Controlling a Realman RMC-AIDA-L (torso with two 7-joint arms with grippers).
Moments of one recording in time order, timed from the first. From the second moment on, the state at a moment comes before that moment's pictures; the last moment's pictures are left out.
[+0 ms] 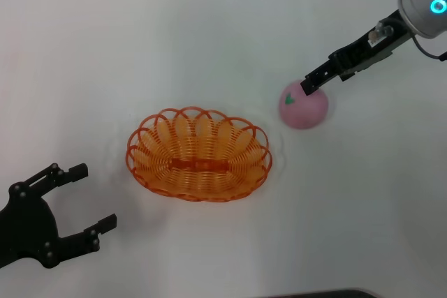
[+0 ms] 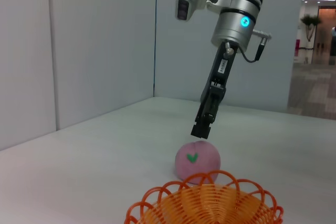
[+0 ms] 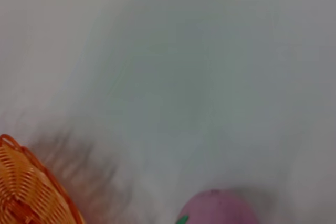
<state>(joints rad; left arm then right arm) -0.11 -2.17 0.54 0.72 2.04 1.80 -0.84 0.80 2.10 -0.89 -0.97 -2.73 -1.57 2.57</state>
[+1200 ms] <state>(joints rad) -0.11 -2.17 0.52 0.72 2.04 1.80 -0.84 0.82 2.10 -1.05 -0.86 -2.69 -1.46 2.61</state>
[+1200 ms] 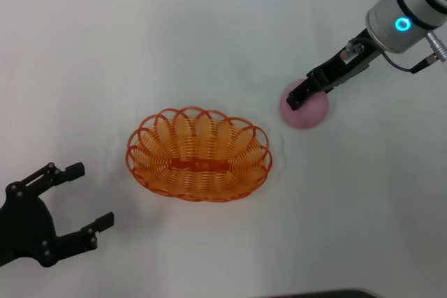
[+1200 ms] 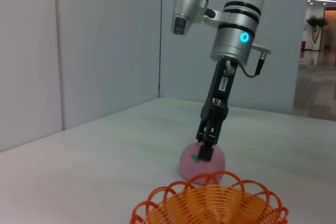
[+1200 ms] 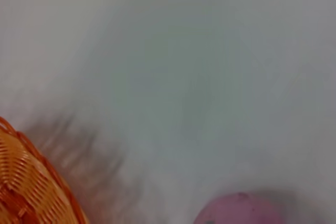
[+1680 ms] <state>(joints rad) -0.11 -2.17 0.51 0.72 2.04 1.80 -0.84 0.82 2.09 -1.08 -0.87 -2.67 -1.47 2.61</state>
